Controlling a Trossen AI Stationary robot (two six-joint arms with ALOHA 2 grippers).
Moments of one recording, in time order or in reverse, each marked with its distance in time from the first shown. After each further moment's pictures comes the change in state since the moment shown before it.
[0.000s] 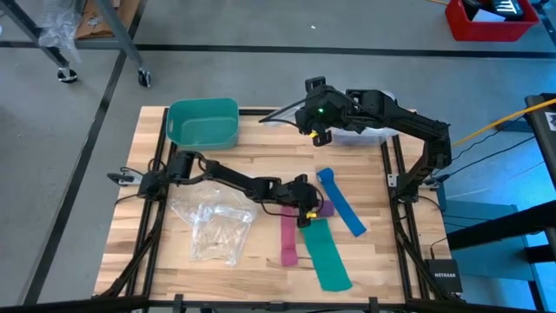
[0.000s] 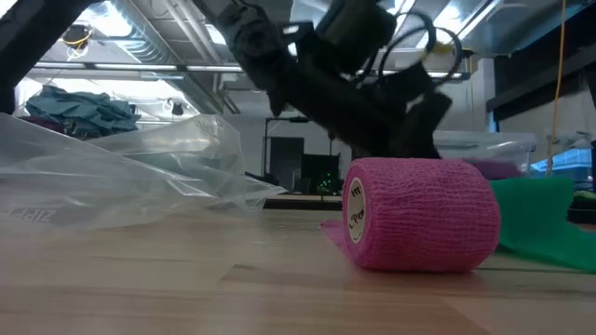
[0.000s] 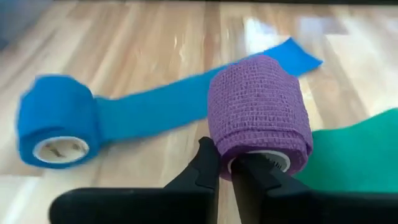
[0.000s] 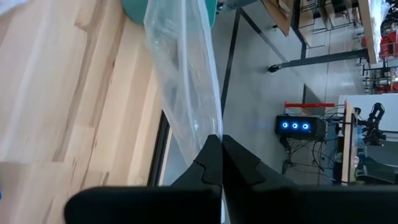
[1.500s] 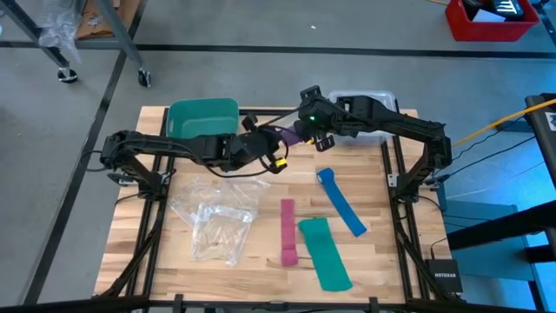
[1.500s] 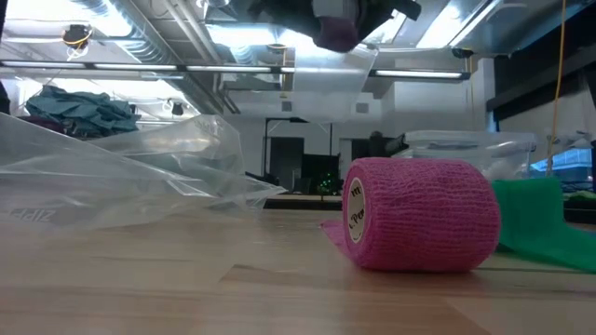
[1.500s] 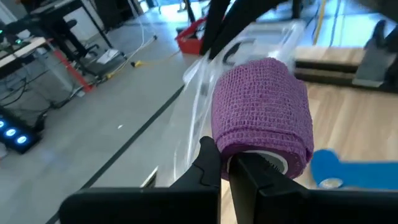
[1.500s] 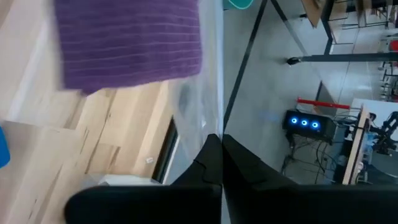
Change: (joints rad) left arm 0.080 -0.637 -0.009 -0.572 -0.607 0.047; right arm 0.000 0.001 -0.123 -0.005 -0.002 -0.063
